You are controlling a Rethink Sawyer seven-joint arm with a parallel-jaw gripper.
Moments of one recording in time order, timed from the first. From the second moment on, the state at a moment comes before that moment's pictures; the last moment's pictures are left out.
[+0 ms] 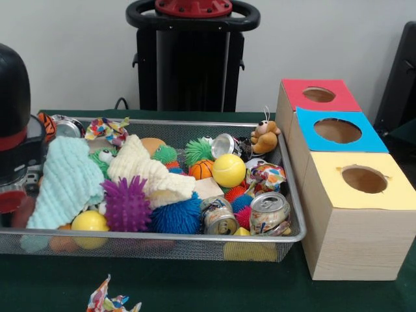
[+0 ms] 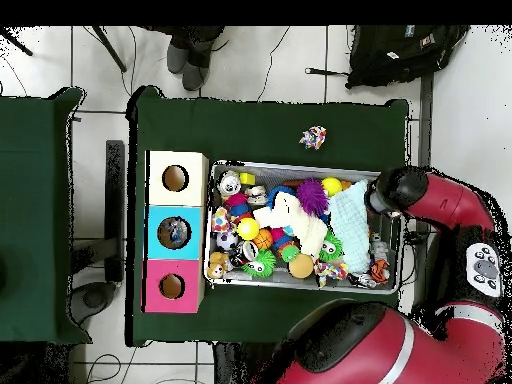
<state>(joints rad) -0.57 -0.17 -0.09 0.95 -0.24 0.81 2.38</state>
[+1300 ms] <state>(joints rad) -0.58 -0.27 -0.17 1.14 -0.24 0.78 2.38</state>
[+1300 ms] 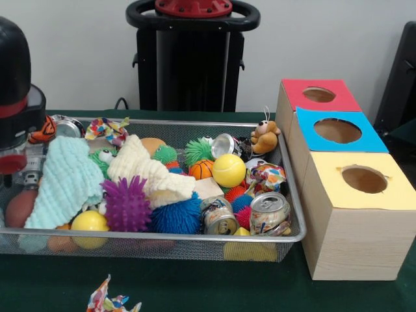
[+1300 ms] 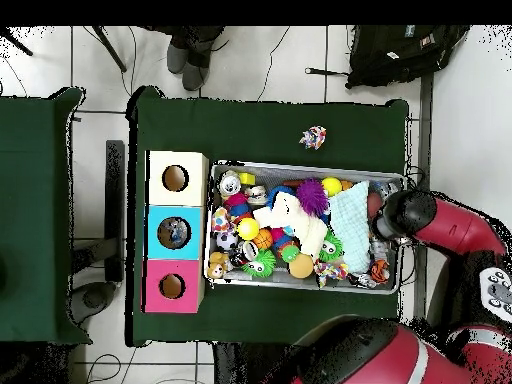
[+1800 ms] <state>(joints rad) -0.58 -0.34 -0.17 1.22 -0.24 0.79 2.38</state>
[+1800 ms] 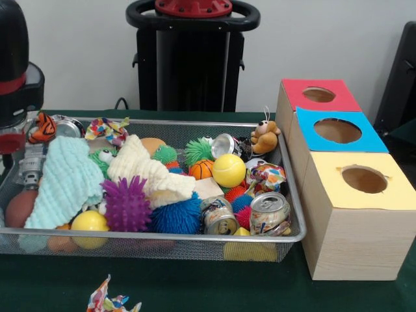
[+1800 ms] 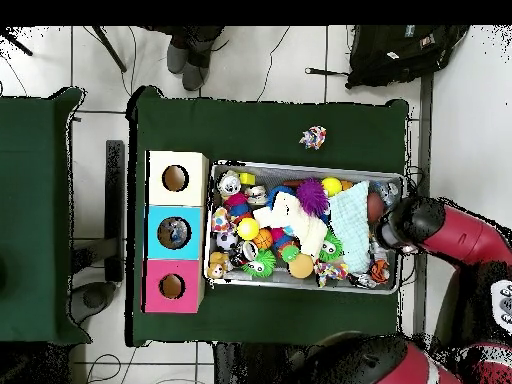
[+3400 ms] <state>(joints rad) -0.69 -0.60 0.01 1.54 -0.21 0.55 2.38</state>
